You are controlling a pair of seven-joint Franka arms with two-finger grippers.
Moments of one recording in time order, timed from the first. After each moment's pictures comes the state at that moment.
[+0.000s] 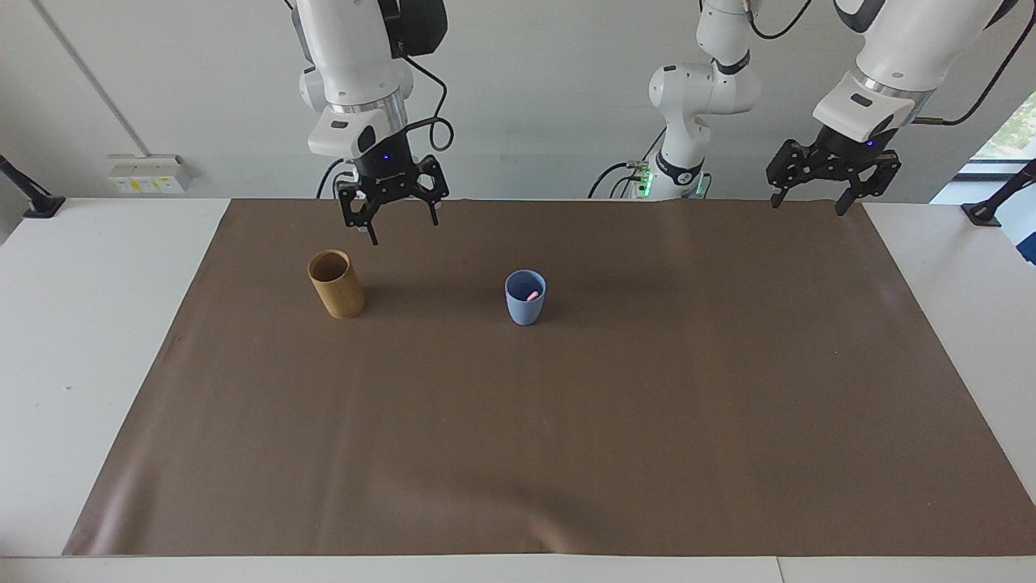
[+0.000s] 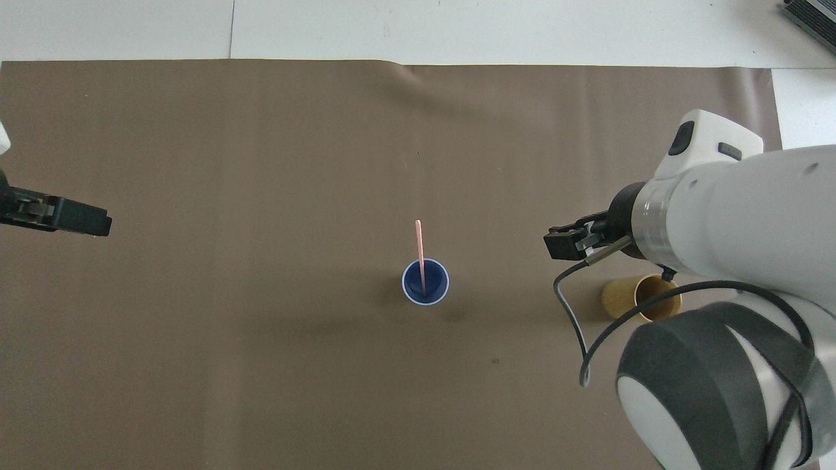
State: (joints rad) left arm -0.12 -0.04 0.01 -1.54 0.00 1.52 0.11; right arm 0.25 -0.09 0.07 -1.76 -0.02 1.85 -0.02
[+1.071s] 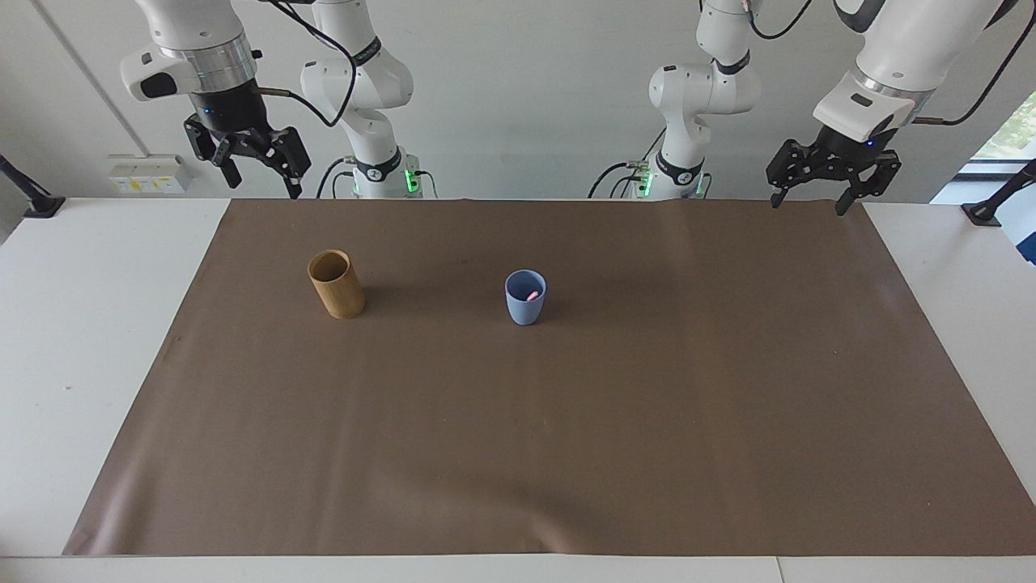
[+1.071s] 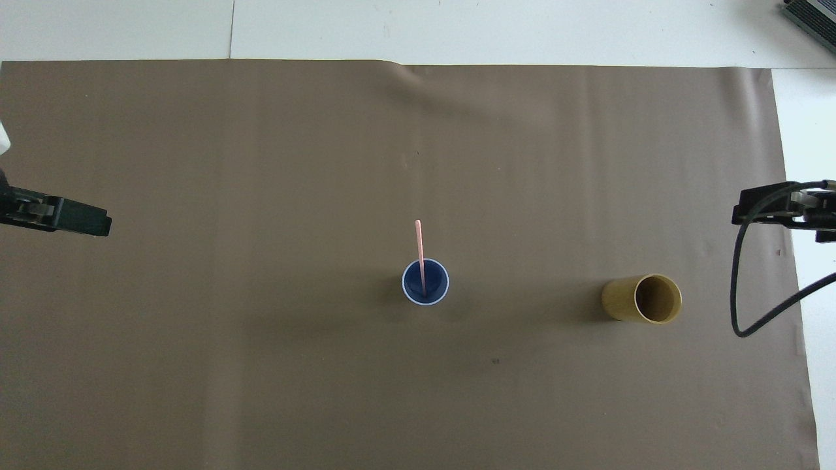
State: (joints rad) left arm -0.12 -0.04 0.01 -1.54 0.00 1.52 0.11; right arm -0.02 -0.09 0.04 -1.59 -0.04 1.56 0.26
